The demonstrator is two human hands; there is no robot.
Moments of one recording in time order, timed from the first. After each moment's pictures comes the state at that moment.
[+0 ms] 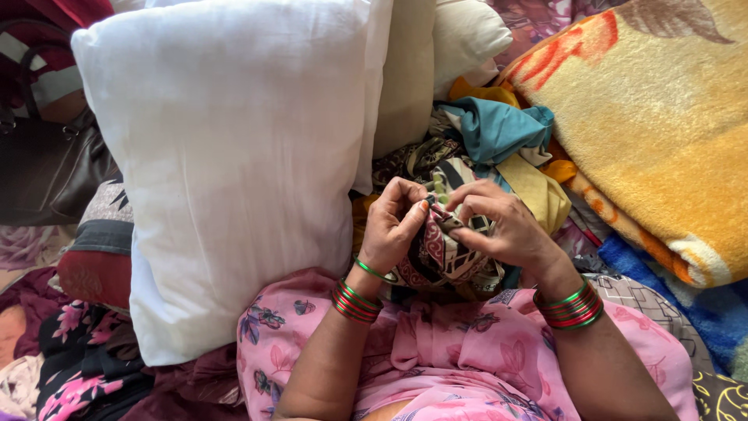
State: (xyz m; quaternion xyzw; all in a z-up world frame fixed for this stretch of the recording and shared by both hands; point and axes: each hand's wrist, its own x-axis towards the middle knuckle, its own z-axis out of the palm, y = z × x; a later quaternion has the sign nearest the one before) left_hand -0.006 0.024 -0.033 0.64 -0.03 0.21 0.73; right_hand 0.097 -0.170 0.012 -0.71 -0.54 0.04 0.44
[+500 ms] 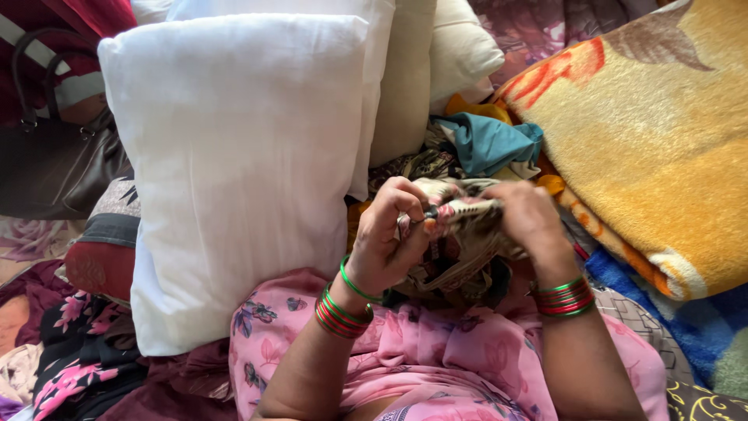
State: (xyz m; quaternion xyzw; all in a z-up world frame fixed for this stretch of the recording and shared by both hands) left_hand -0.038 0.009 0.069 0.72 -0.20 0.33 0.58; right_hand 0.138 -0.200 -0.015 -0.92 -0.35 -0.04 0.15
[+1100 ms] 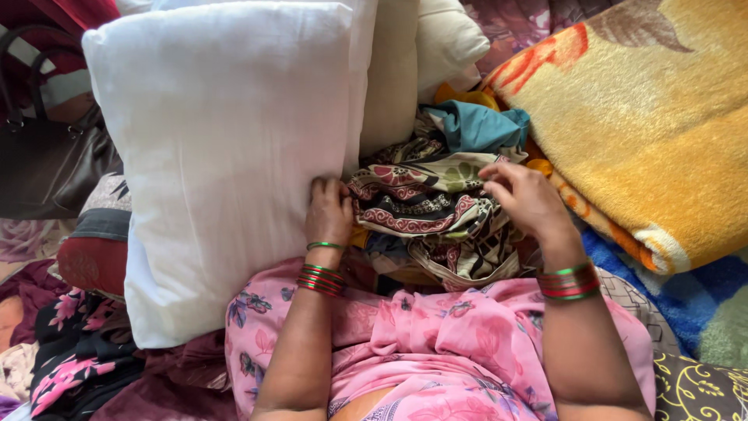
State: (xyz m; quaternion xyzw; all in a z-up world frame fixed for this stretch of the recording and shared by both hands) left_hand -0.022 0.079 -0.067 0.90 0.25 0.22 0.29; right_hand 0.138 -0.225 -0.014 -0.89 -0.31 0.04 0.32
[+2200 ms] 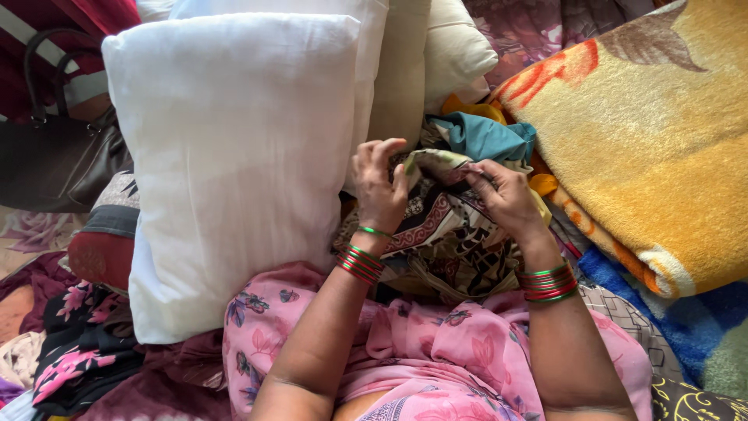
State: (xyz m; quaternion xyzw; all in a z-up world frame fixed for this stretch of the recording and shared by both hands) left_hand 0.032 0.008 0.011 0.81 0.07 0.49 0.32; right_hand 0.142 -0.190 -0.008 -0.78 -0.37 0.02 0.50
